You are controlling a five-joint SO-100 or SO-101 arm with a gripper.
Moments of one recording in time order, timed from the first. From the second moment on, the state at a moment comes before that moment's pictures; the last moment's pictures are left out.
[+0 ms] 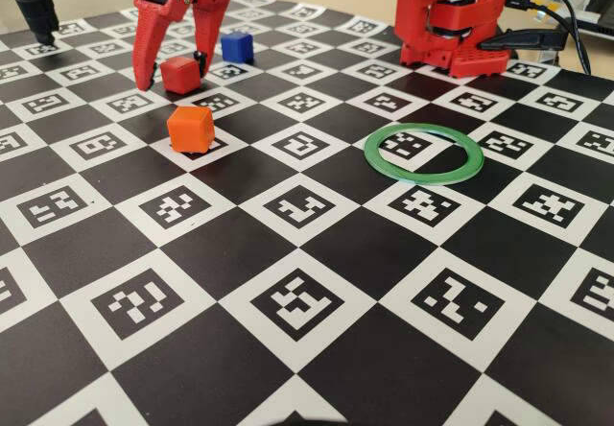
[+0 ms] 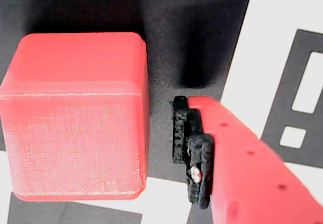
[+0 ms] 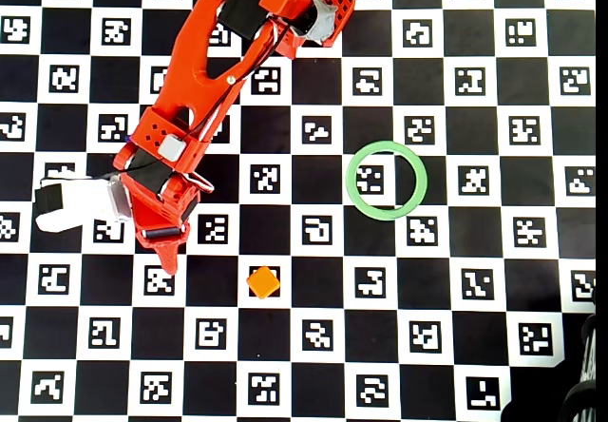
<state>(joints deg) 35.0 64.7 85.0 62.3 -45.9</state>
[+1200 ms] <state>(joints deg) 35.0 64.2 85.0 62.4 -46.1</state>
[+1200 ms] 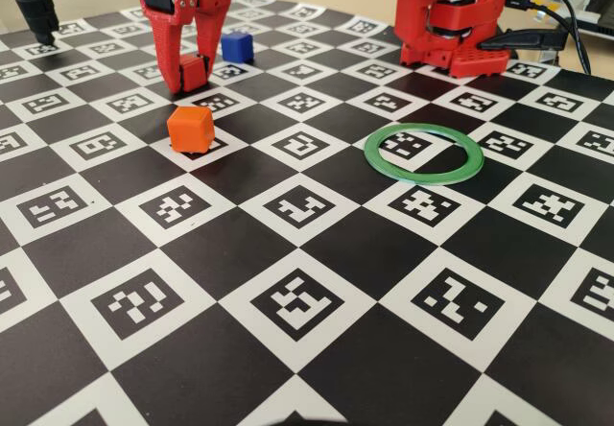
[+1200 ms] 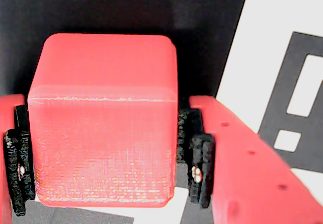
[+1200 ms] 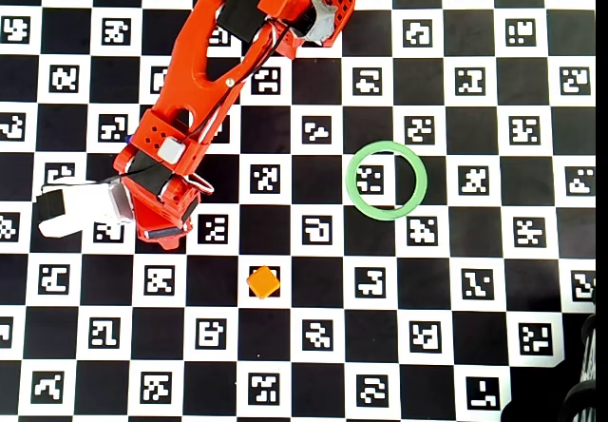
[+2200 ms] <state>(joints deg) 9.6 108.4 92.5 97.5 -25.0</state>
